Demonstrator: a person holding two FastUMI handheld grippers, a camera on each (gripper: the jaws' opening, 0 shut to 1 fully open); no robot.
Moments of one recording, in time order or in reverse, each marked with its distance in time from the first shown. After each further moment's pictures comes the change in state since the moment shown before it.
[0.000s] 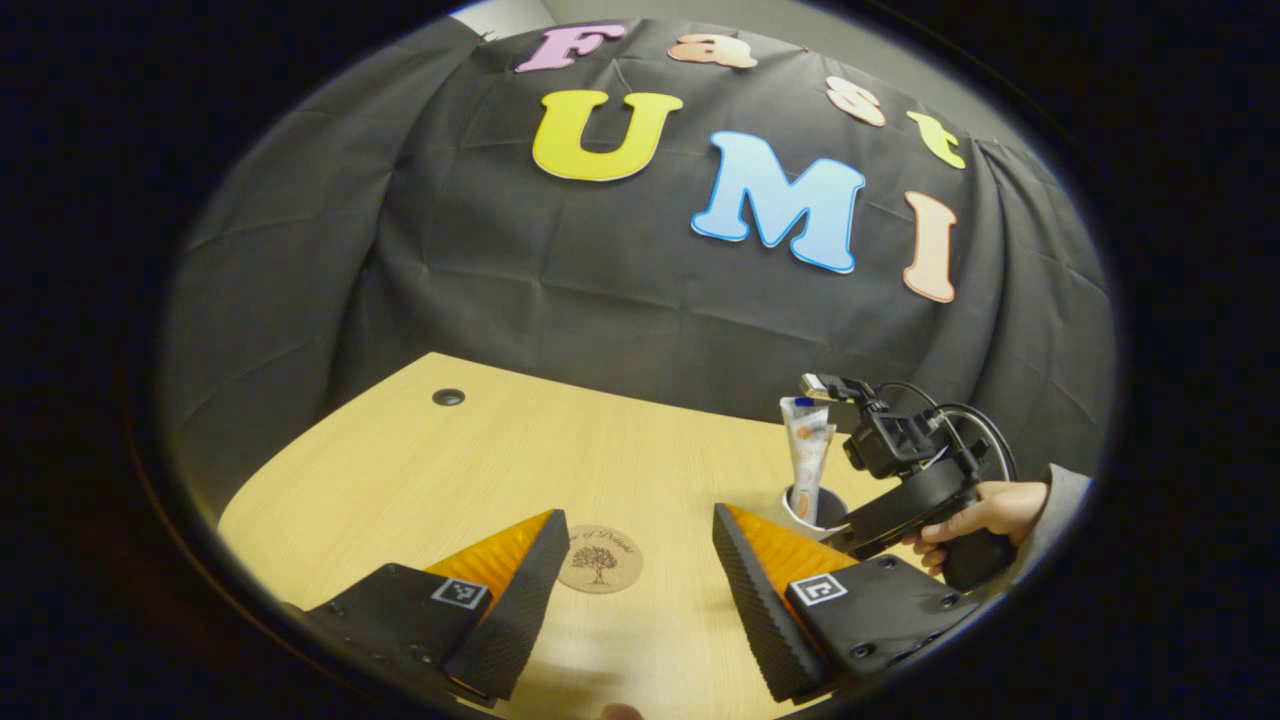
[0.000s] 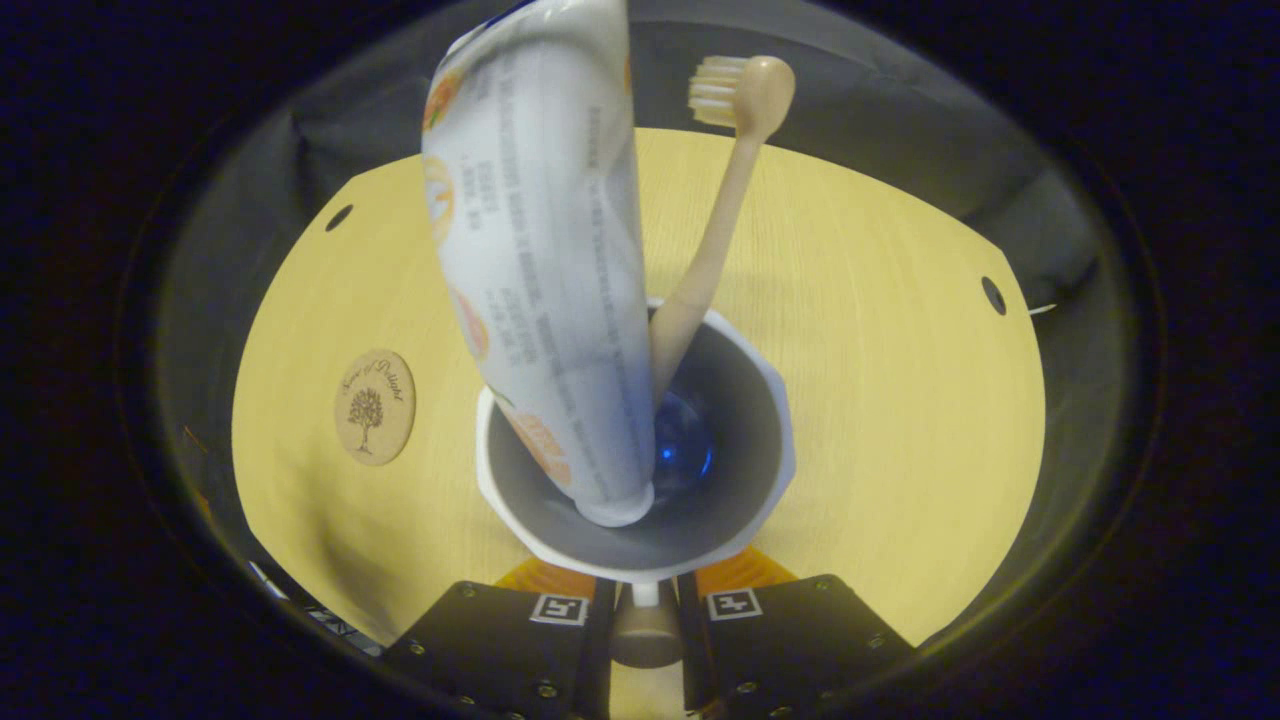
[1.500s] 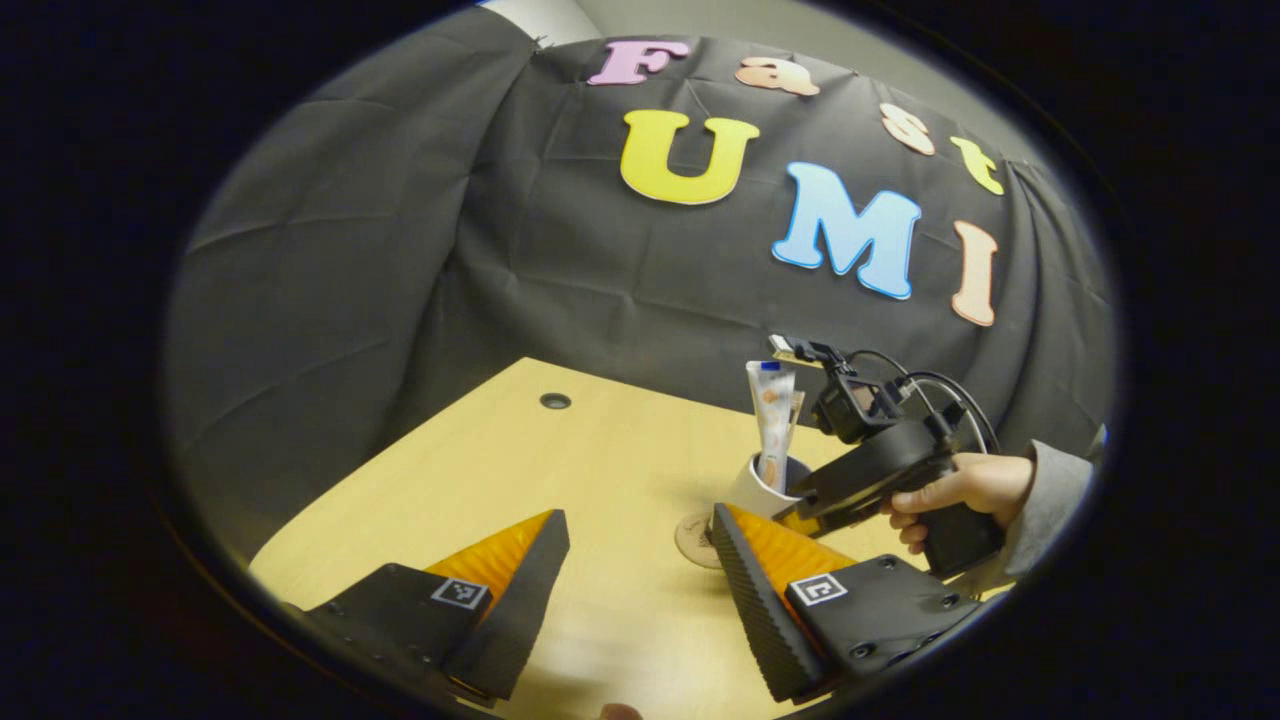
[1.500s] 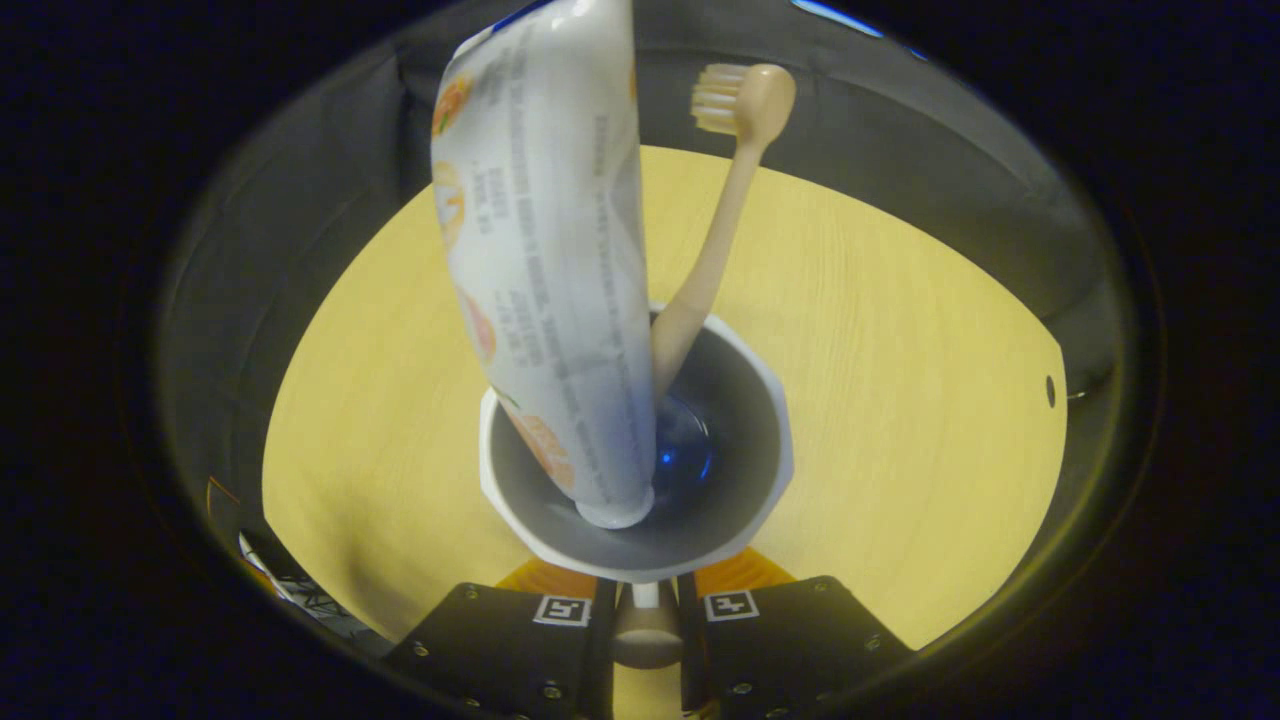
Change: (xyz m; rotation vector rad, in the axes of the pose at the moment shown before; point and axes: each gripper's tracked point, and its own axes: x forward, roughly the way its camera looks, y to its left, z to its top) left arm -0.086 0.131 0.011 -0.038 -0.044 0.130; right arm -0.025 0.160 0.029 -0.191 -0.044 0.087
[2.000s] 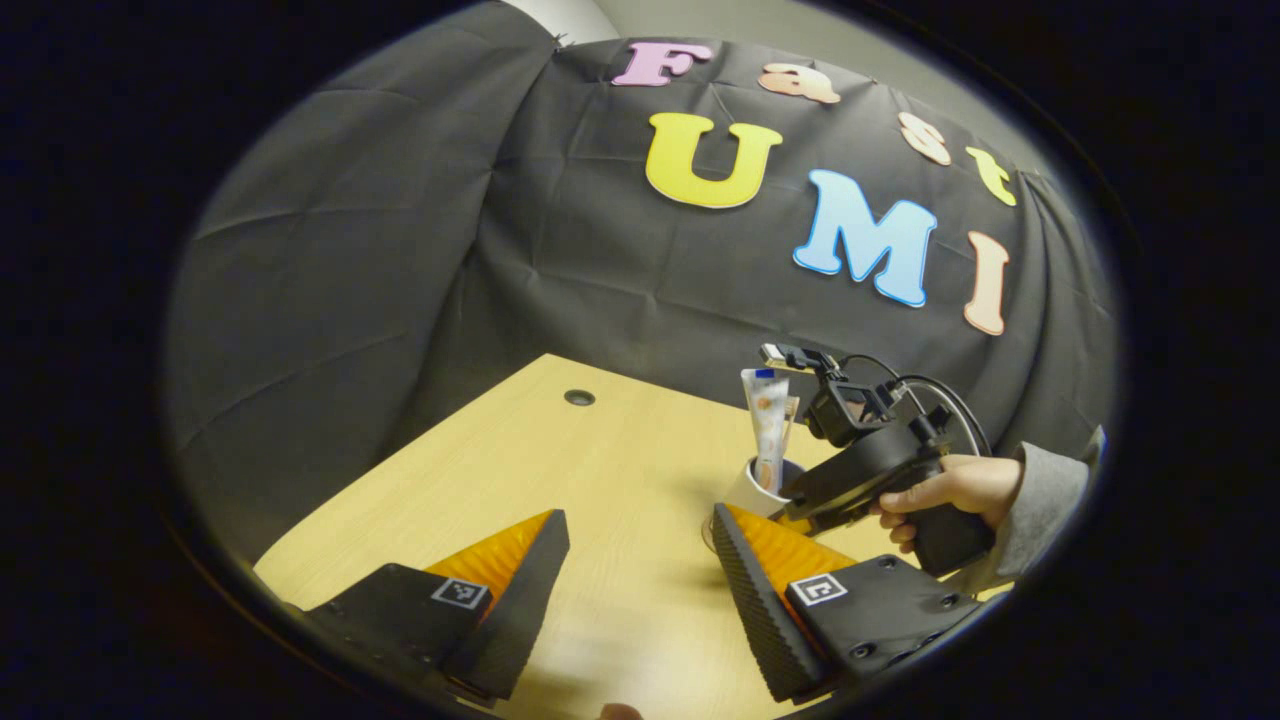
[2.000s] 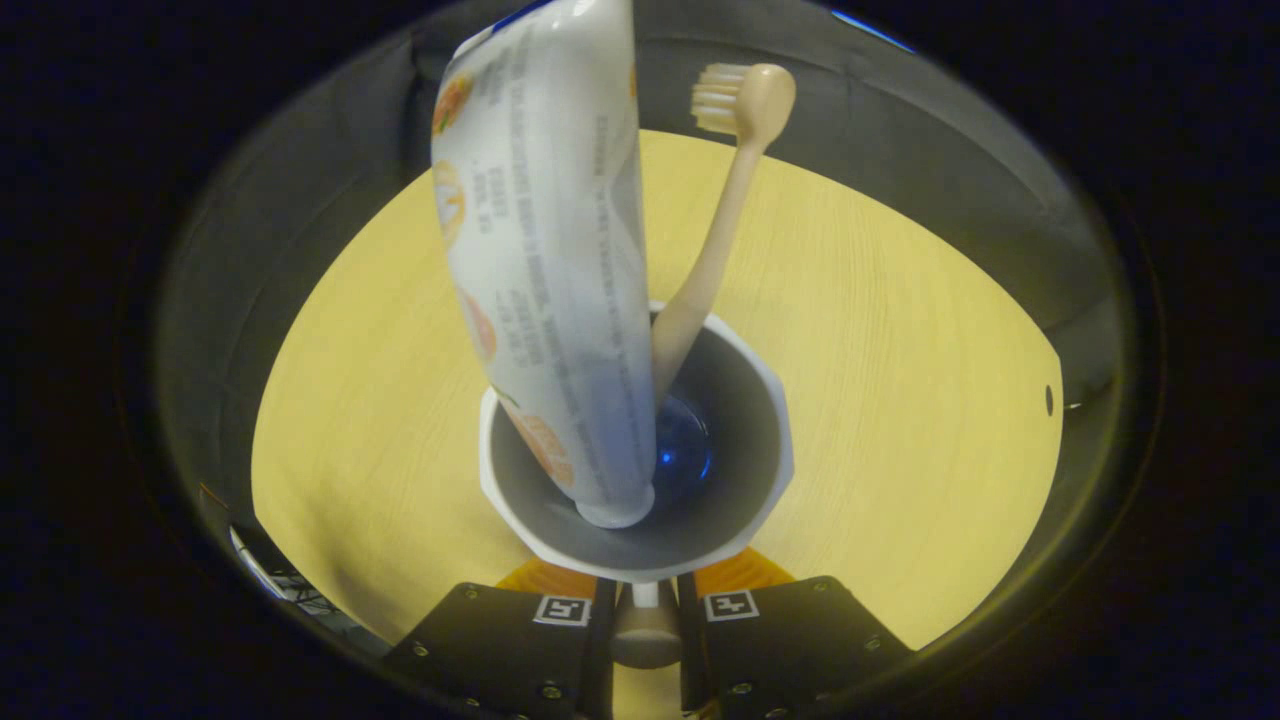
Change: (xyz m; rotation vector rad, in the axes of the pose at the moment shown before) left arm -0.014 0.030 -0.002 -0.027 0.001 0.019; right arm 0.003 0.007 0.000 -0.022 0.038 -0.030
